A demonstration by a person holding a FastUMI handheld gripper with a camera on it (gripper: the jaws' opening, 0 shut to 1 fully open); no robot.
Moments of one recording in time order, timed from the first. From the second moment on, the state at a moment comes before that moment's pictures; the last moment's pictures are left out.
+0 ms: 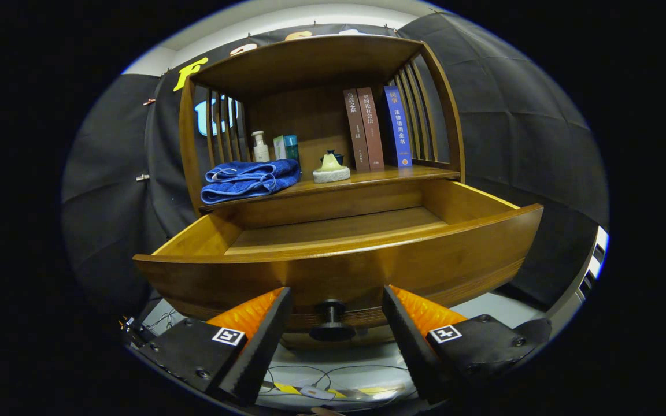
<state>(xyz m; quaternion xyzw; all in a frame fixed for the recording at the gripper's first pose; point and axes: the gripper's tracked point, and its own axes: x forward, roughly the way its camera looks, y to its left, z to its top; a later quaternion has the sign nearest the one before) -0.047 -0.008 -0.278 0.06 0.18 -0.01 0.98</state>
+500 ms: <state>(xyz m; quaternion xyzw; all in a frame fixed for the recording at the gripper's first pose) -0.013 -0.007 -0.278 0.05 0.18 -0.01 0.98</state>
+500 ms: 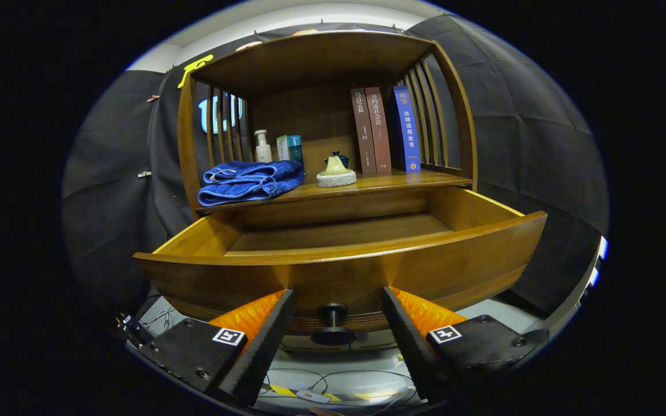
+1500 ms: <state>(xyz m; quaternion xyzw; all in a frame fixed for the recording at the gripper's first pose) 0.123 -0.010 -0.289 0.04 0.17 -0.01 0.98</state>
